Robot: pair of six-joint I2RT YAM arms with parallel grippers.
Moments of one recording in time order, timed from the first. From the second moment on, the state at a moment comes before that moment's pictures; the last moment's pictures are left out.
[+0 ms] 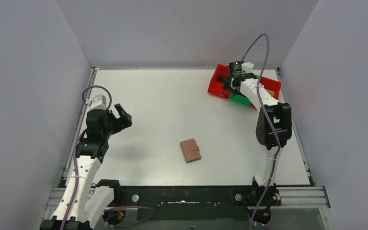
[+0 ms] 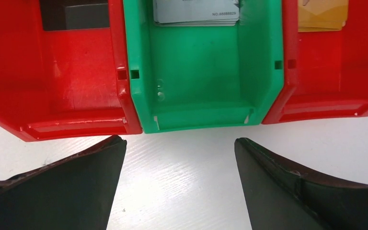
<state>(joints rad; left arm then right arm) -0.06 0.81 0.69 -0.38 -0.04 -0.46 0.21 2.00 1.68 -0.62 0.47 0.50</state>
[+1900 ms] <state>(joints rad) -0.06 0.81 0.69 -0.38 -0.04 -0.46 0.61 2.14 1.66 -0.59 0.32 0.54</state>
